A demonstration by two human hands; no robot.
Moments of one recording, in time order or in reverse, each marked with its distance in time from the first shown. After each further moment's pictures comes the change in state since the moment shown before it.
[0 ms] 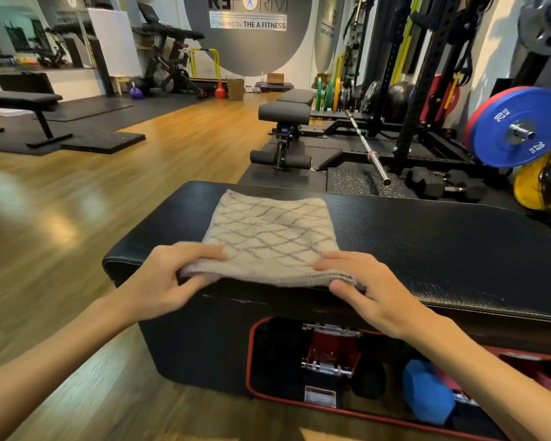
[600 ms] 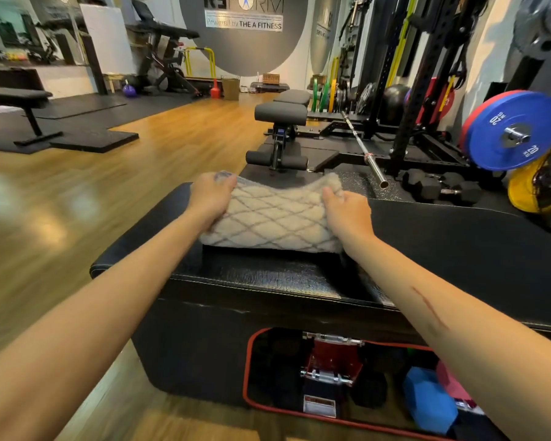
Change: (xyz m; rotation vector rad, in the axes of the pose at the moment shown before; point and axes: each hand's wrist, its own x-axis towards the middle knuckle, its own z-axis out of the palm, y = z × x) left_hand 0.157 -0.038 0.017 -0.235 0.391 -0.823; right_hand 0.136 0.012 0.004 0.315 0.503 0.751
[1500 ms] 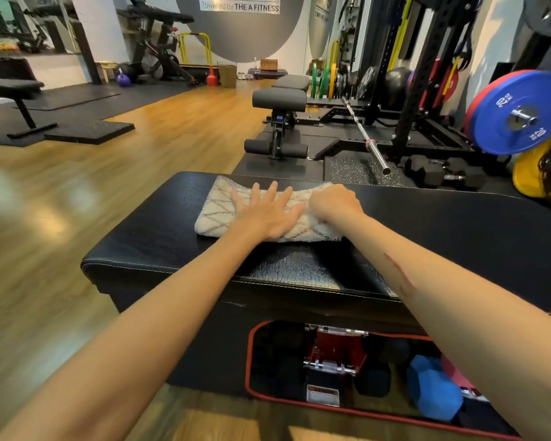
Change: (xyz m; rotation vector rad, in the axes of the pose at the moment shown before) left_hand -0.034 0.008 0.081 0.860 -0.451 0.274; right_hand 0.023 -0.002 0.026 -0.587 -0.174 0.147
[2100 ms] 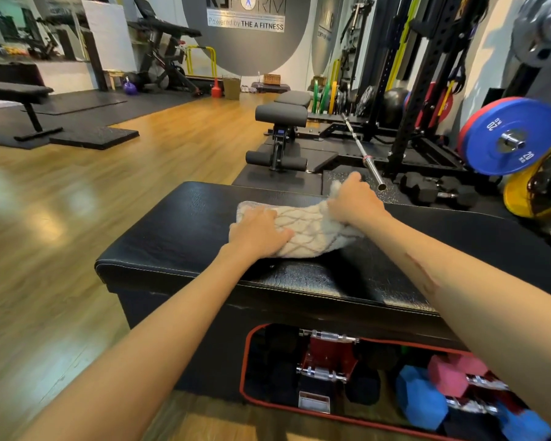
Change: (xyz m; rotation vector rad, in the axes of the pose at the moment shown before) left_hand -0.035 -0.007 -0.006 -0.231 0.103 -0.043; right_hand -0.015 0.007 -0.053 -0.165 0.081 -0.171
